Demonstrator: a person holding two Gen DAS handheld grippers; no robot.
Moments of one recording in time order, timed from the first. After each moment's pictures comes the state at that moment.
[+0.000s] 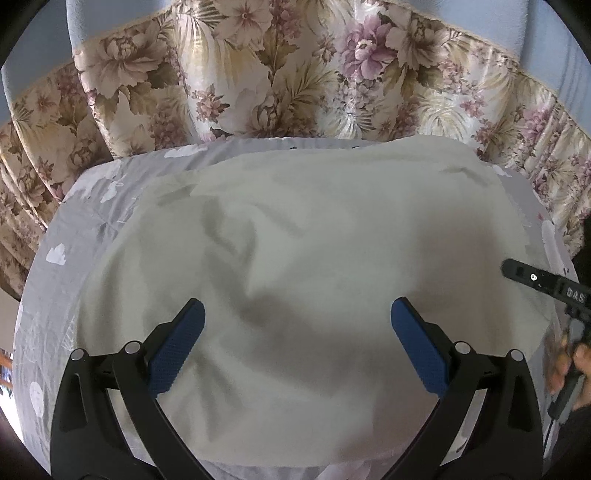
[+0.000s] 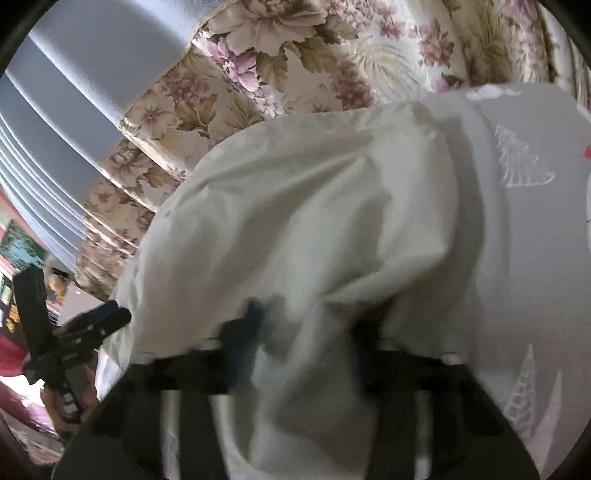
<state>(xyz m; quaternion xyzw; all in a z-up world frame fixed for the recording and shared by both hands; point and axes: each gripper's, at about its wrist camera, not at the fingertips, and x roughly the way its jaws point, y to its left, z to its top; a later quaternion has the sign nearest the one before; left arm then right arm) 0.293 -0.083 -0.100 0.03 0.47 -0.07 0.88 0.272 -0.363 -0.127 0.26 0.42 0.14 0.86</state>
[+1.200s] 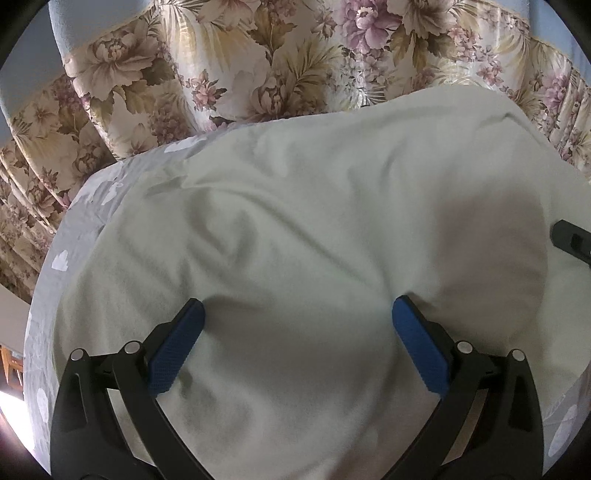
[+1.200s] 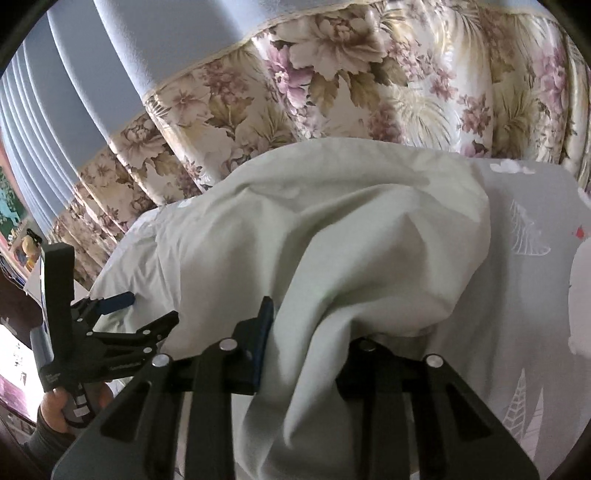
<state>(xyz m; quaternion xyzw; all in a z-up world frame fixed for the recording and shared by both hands) 0.304 -0.097 -0.133 0.08 0.47 -0.04 0.88 0.270 -0.315 -0.088 0.16 0.39 0.12 0.90</state>
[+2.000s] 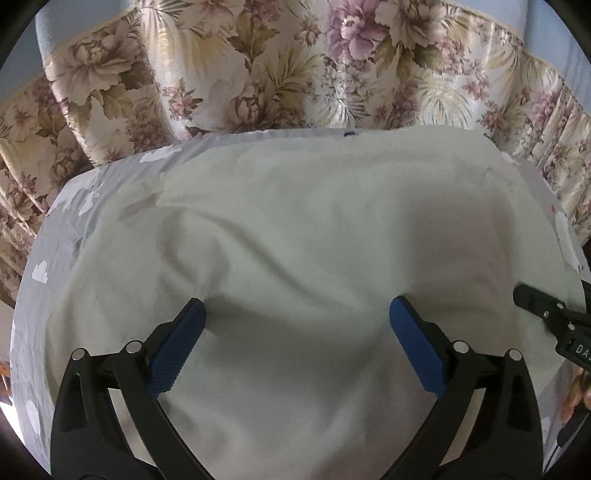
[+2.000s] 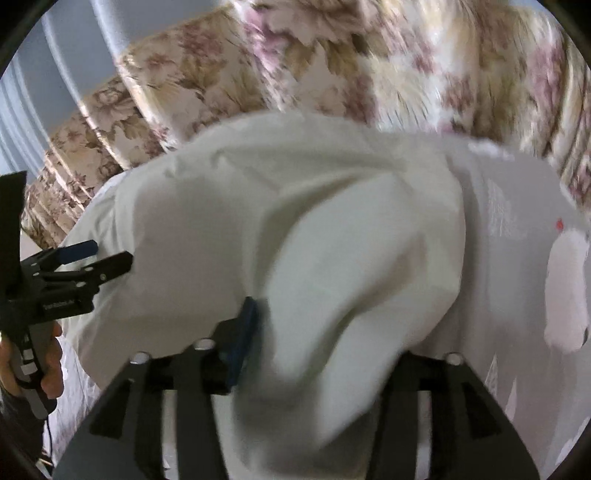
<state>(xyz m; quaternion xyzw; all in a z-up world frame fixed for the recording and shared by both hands) 0.320 -0.106 -0.123 0.05 0.48 -0.08 0.87 0.272 -0.326 -0.113 0.12 0.45 0.07 0.88</state>
